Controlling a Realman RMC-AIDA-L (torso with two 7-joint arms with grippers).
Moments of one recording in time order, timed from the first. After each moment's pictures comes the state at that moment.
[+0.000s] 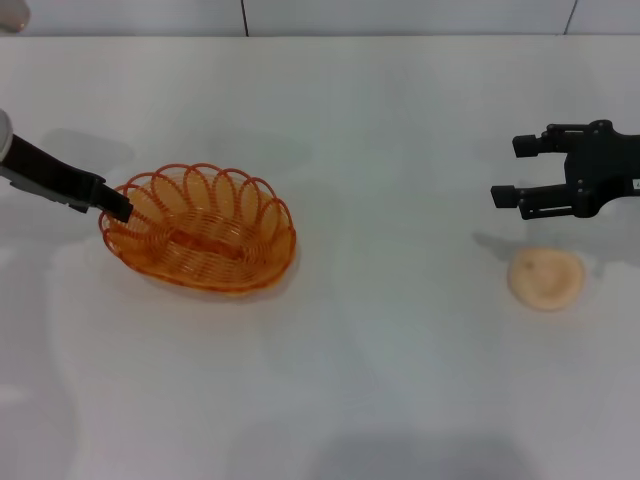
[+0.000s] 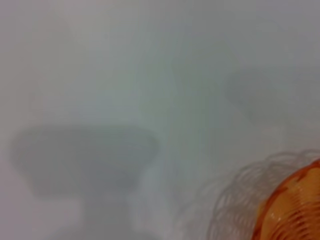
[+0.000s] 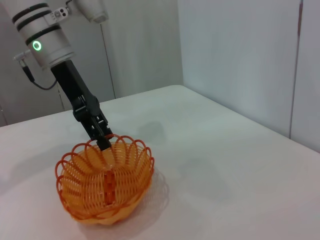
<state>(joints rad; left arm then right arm) -0.78 -1.99 0.83 0.85 2.80 1.42 -2.48 0.56 1.96 -0.94 -0.78 -1.89 -1.44 1.47</state>
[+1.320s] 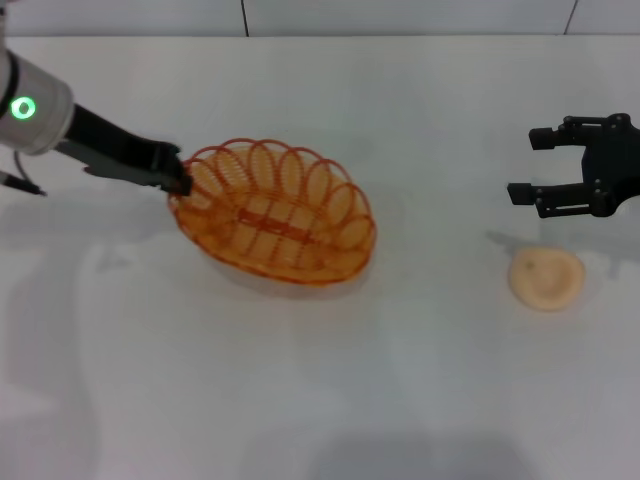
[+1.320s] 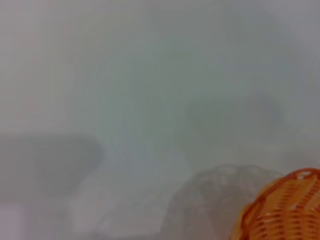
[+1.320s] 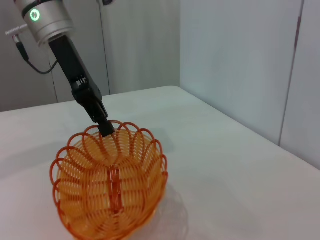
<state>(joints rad) -0.77 -2.07 0.89 1.06 2.66 1.56 -2.69 0.53 1.95 -0.93 -0.83 -1.88 -1.44 1.40</state>
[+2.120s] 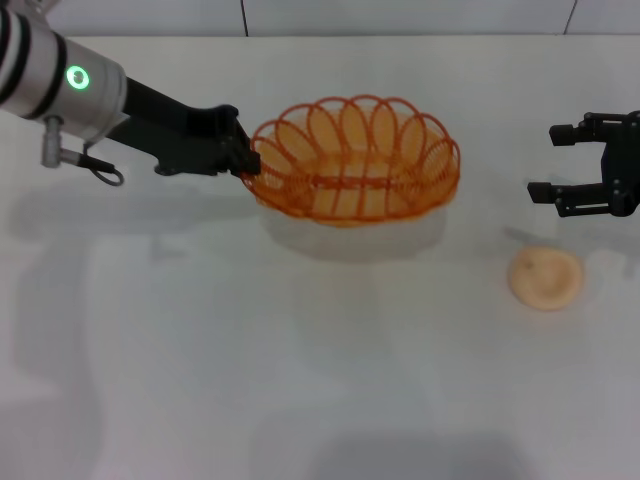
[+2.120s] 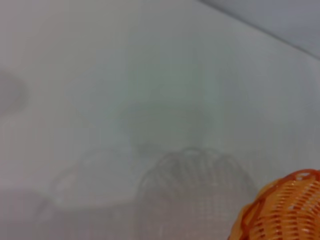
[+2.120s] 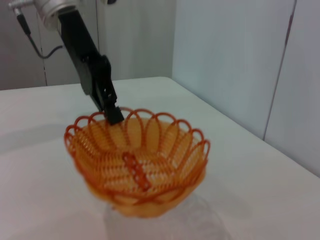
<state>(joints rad) -0.82 -2.05 0.89 0.89 2.46 1.49 -2.95 0.51 1.94 -0.92 -0.83 -1.89 -1.43 1.34</state>
